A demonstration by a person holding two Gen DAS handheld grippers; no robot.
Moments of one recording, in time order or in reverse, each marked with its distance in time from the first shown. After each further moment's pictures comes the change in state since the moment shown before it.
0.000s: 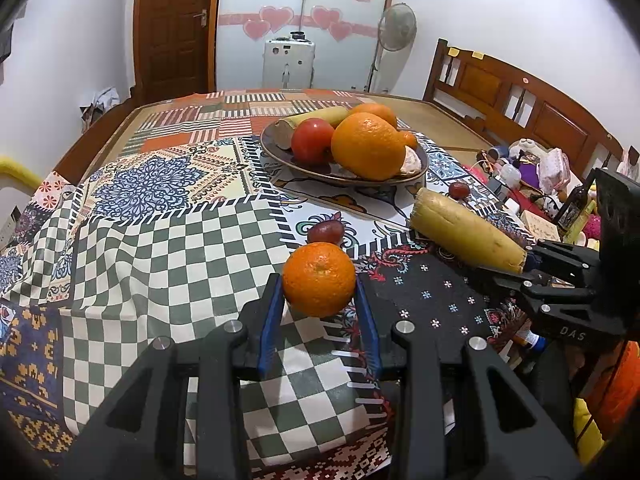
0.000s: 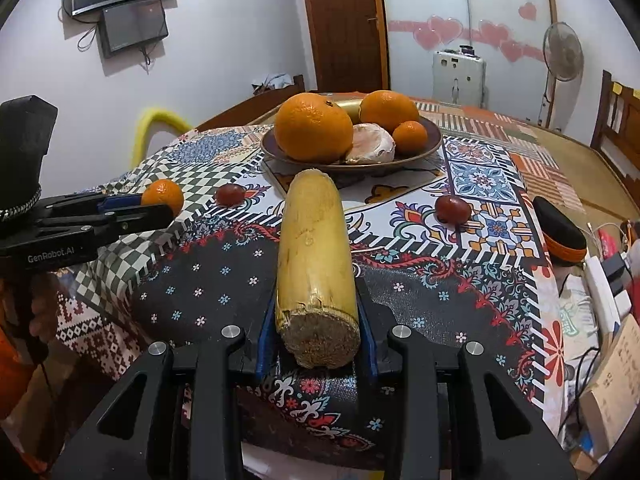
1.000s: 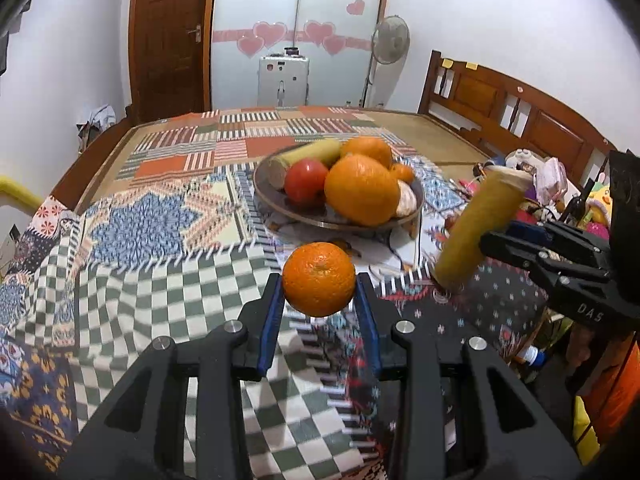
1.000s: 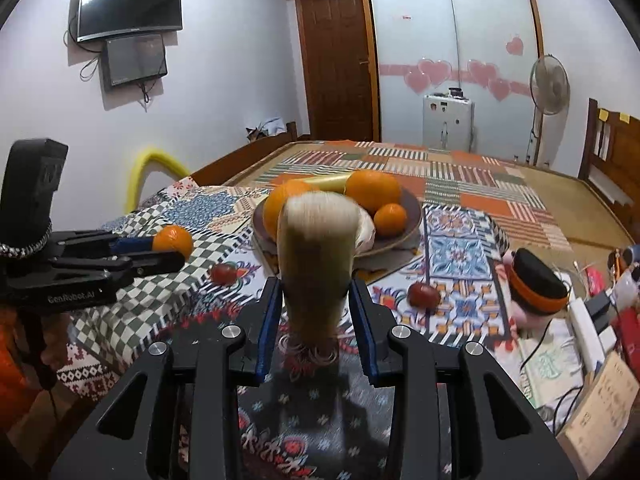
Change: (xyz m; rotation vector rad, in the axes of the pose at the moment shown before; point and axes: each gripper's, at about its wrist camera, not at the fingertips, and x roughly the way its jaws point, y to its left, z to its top) left arm 0.001 -0.003 0.032 0.024 -0.060 -0.009; right arm -0.021 -0.006 0.037 -0.010 -0.162 -0.042
